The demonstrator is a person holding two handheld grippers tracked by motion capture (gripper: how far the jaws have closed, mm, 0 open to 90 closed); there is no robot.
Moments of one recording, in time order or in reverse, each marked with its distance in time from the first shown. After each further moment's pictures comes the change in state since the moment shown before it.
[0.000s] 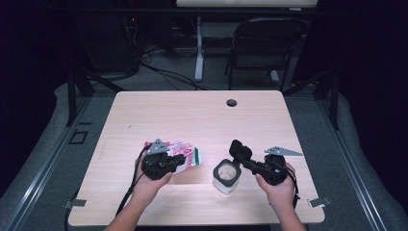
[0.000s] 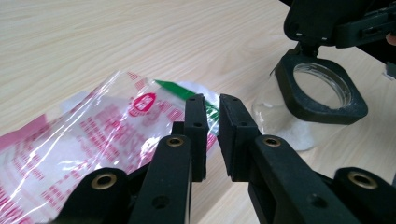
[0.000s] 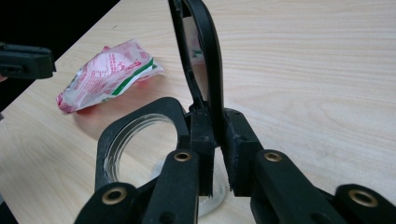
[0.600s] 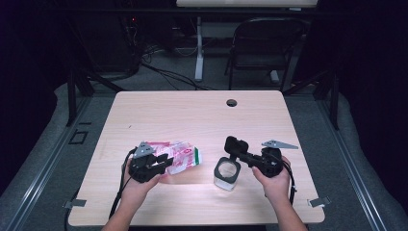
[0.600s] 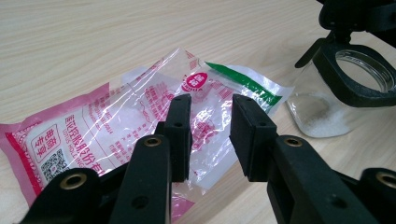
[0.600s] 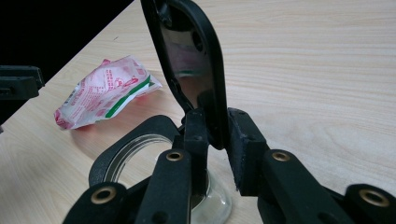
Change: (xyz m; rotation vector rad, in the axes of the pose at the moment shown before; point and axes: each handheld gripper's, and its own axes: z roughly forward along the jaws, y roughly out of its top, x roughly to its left) left arm 0.018 -0.019 -0.018 -0.012 0.103 -0.046; right arm -0.007 0.013 0.018 -0.026 0.025 0.008
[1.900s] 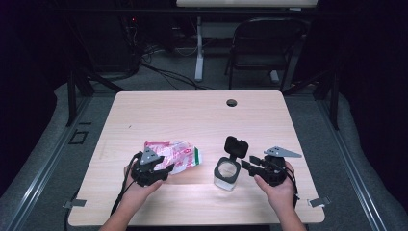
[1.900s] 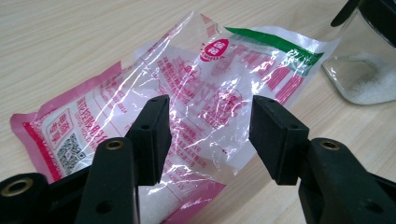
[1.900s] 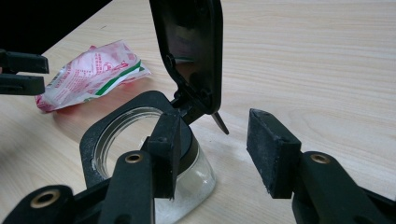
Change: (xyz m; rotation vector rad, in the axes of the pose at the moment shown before) left arm 0.002 -0.018 0.018 0.052 0.070 0.103; right arm 0.006 -0.016 -0.016 -0.013 -0.069 -0.079
